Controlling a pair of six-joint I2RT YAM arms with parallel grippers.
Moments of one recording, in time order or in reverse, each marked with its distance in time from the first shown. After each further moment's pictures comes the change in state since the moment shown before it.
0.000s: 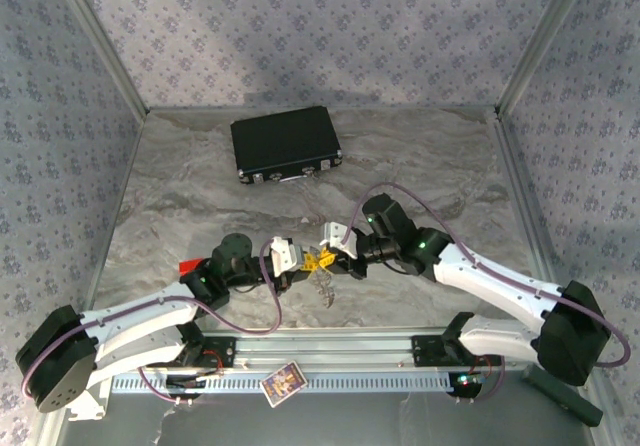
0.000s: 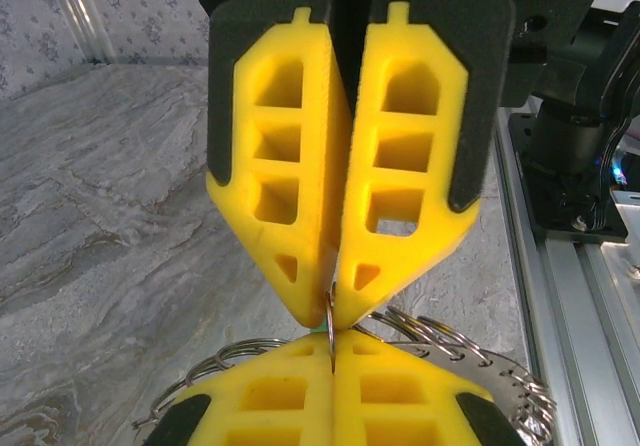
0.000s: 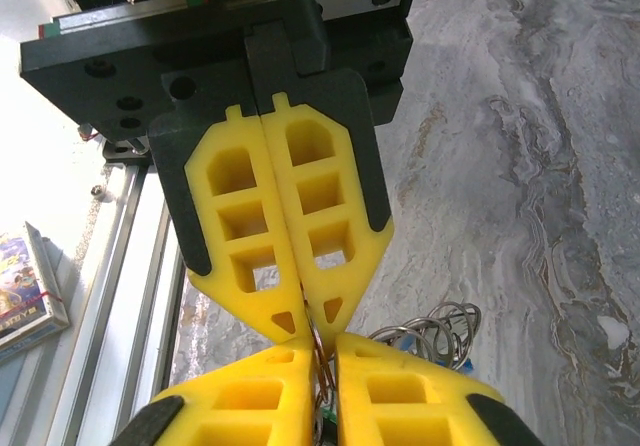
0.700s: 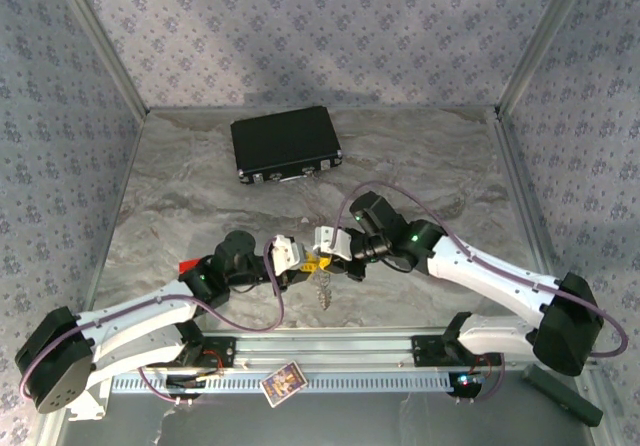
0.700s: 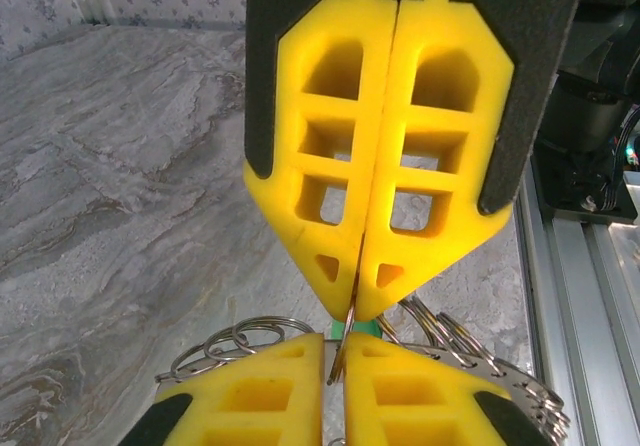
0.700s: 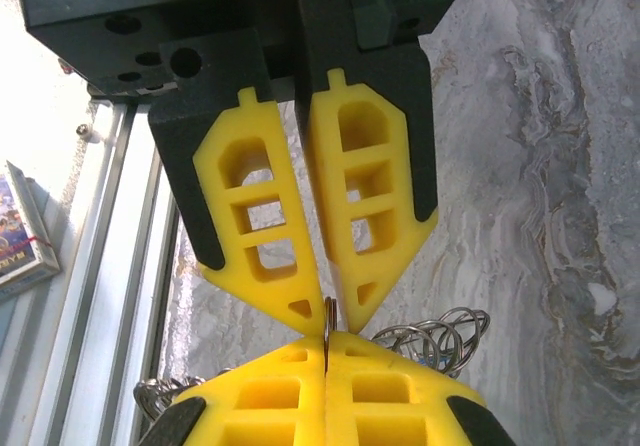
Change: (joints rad) left arm 0.001 -0.008 0.045 -0.128 -0.034 0.009; right arm 0.065 0.057 0.142 -0.229 0.129 -0.100
